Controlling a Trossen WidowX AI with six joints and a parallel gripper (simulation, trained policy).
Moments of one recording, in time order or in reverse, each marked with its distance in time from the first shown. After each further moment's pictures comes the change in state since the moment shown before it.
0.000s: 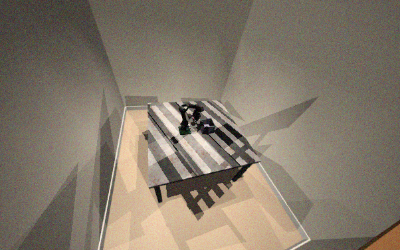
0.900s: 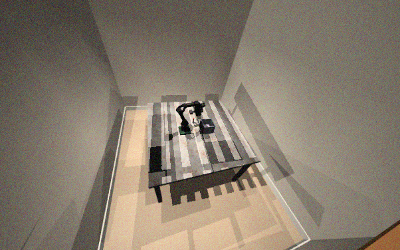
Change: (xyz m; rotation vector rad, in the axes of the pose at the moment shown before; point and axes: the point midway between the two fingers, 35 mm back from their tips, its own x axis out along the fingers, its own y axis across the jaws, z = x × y) arm -0.081 0.018 -0.027 0.013 0.147 0.230
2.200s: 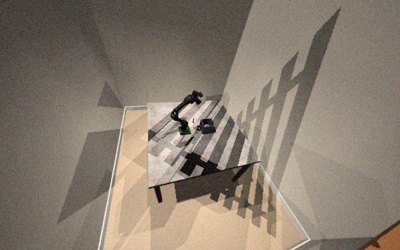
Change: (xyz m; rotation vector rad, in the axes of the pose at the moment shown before) arm -0.197 0.022 -0.120 -0.271 0.417 0.807
